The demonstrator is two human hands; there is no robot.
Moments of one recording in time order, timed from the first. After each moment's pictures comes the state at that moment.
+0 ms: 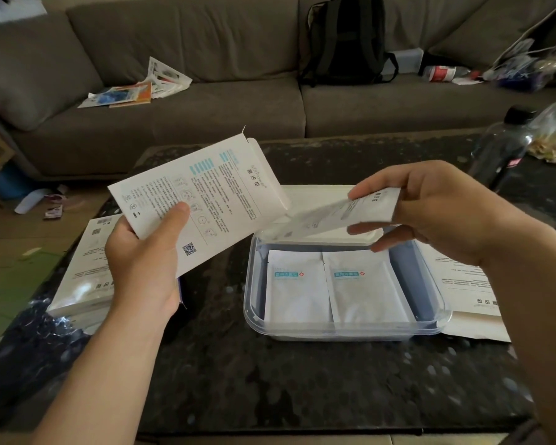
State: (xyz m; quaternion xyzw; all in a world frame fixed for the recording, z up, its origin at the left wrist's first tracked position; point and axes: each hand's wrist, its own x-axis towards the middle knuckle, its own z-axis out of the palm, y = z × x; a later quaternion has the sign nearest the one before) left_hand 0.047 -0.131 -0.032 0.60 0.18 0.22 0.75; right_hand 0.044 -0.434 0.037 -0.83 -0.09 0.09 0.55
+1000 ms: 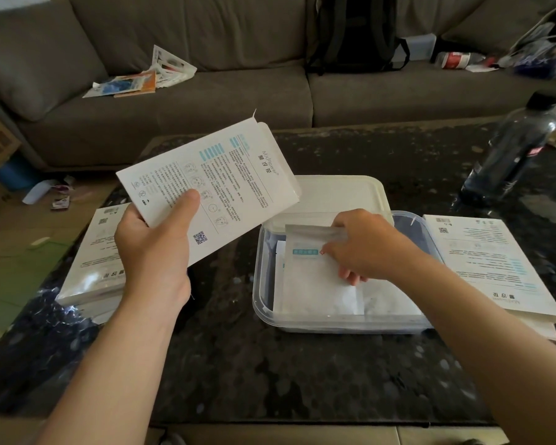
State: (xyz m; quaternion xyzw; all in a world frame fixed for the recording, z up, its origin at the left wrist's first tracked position) left_hand 0.048 -0.132 -0.034 0.60 0.17 0.22 0.75; right_hand 0.083 -0.376 -0.050 -0.96 0.00 0.13 0.26
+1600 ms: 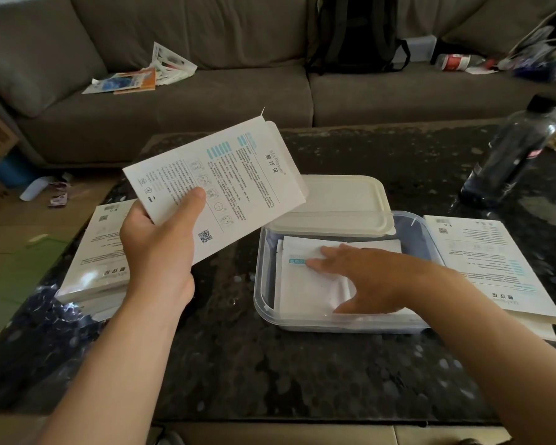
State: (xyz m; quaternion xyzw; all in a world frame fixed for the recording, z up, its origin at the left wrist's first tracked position) left_hand 0.046 -0.136 -0.032 0.60 0.18 0.21 0.75; right_hand 0.058 -0.389 -0.057 -0.94 -0.22 0.26 0.03
